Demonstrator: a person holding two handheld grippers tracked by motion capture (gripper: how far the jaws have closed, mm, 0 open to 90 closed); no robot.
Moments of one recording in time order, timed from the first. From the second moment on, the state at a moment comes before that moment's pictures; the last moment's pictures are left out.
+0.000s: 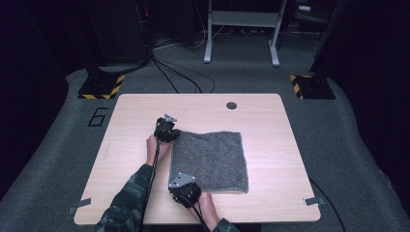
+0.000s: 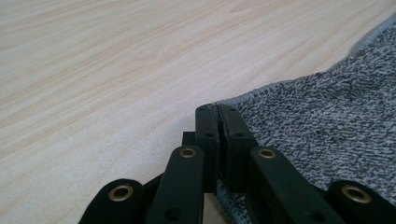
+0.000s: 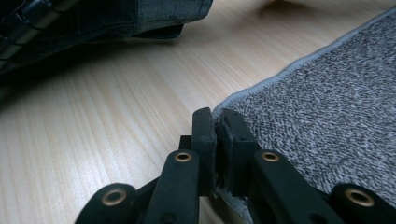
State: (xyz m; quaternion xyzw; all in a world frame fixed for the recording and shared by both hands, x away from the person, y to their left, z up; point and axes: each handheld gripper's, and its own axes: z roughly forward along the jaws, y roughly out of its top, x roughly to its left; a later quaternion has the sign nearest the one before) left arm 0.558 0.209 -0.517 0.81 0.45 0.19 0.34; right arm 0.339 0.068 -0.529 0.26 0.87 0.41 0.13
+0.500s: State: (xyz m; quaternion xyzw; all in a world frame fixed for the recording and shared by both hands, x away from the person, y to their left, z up) left arm 0.554 0.220 -0.503 0.79 0.46 0.18 0.37; right arm 0.330 0.060 -0.517 0.26 0.85 0.43 0.13
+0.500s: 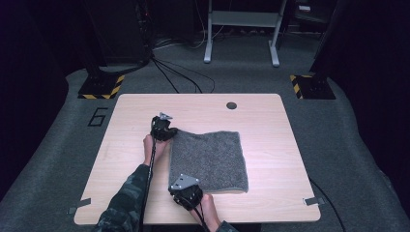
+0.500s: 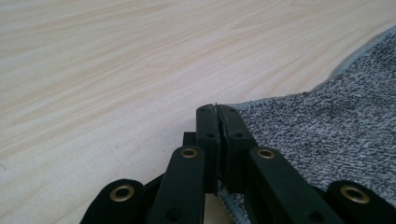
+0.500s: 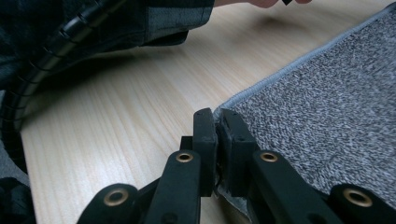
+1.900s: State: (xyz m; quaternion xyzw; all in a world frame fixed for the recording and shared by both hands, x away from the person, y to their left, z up) left arm 0.548 0.207 -0.420 0.80 0.40 0.23 0.38; right arm 0.309 0.044 -0.445 0.24 0.80 0.52 0.18
